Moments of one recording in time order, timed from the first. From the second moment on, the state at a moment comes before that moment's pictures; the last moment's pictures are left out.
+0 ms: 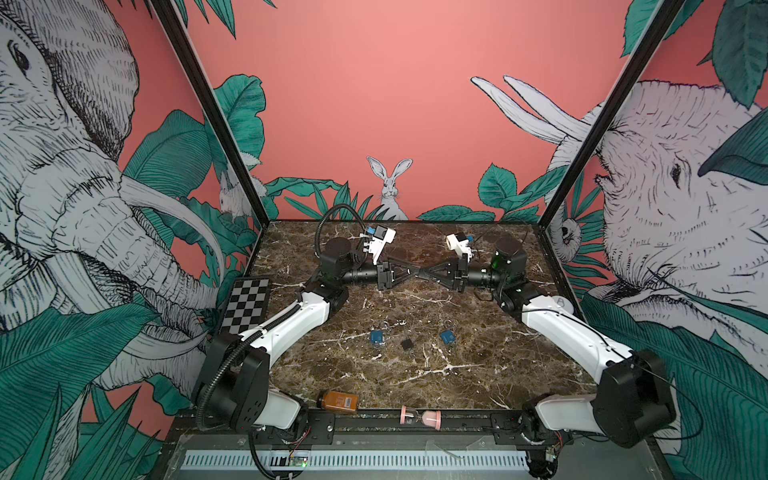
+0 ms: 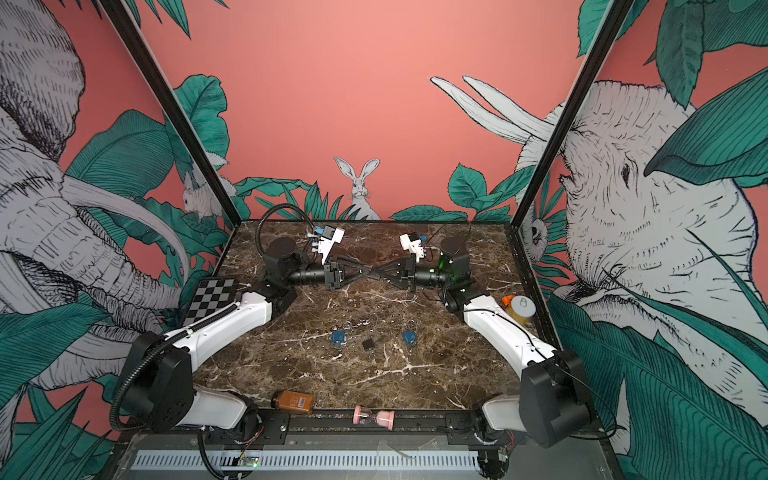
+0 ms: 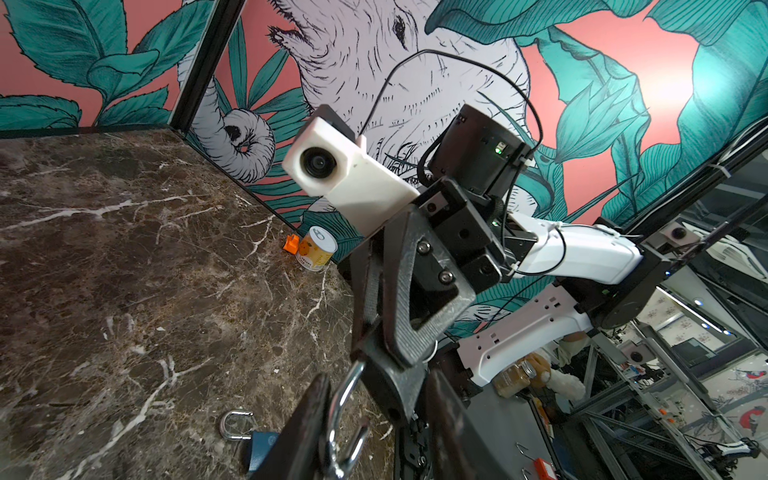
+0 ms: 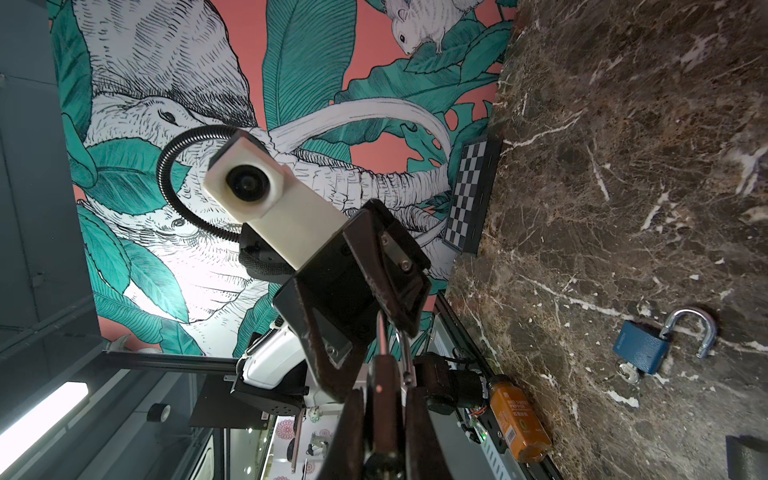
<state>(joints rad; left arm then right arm) -0.50 1.42 0.94 0.47 1.03 -0.63 0.40 1.34 0.94 0.24 -1.05 1.19</state>
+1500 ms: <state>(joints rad) -0.50 1.46 0.92 0.53 1.03 -0.72 0.39 1.26 0.93 0.06 -0.97 0.87</state>
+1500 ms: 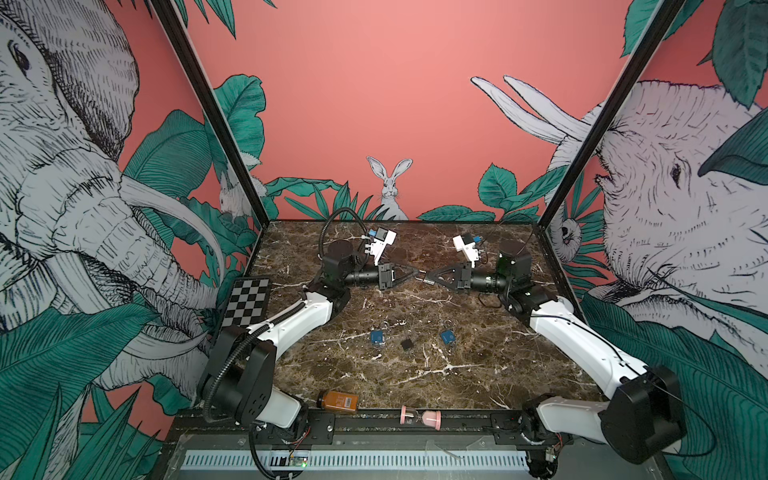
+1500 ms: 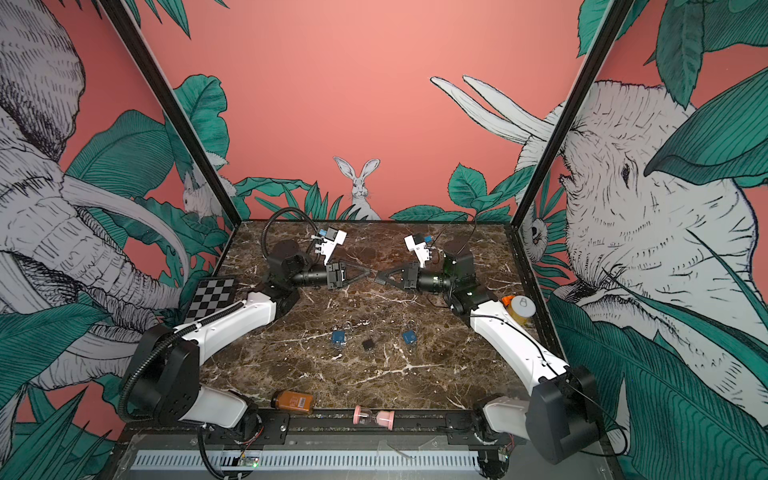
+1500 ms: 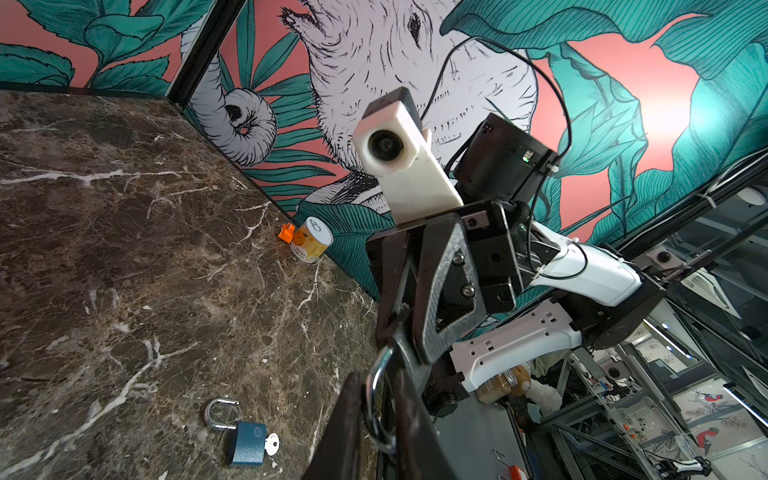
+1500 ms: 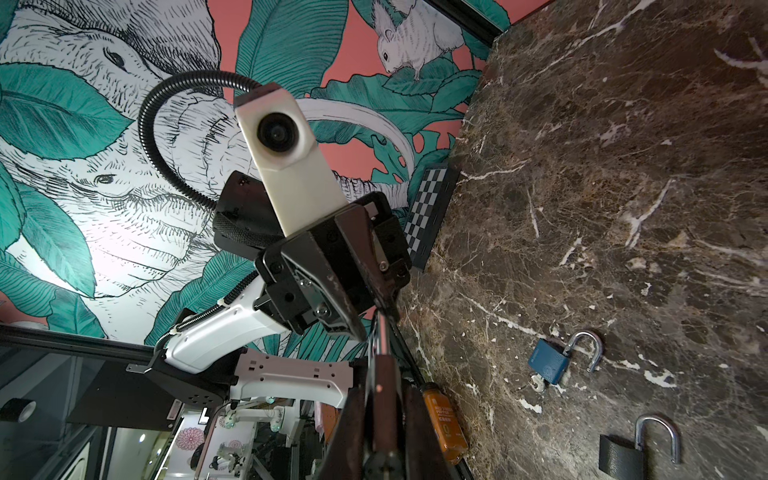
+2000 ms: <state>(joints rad) -0.51 1.46 0.91 0.52 1.03 -0.72 0.39 1.24 0.93 0.06 -0.94 0.85</state>
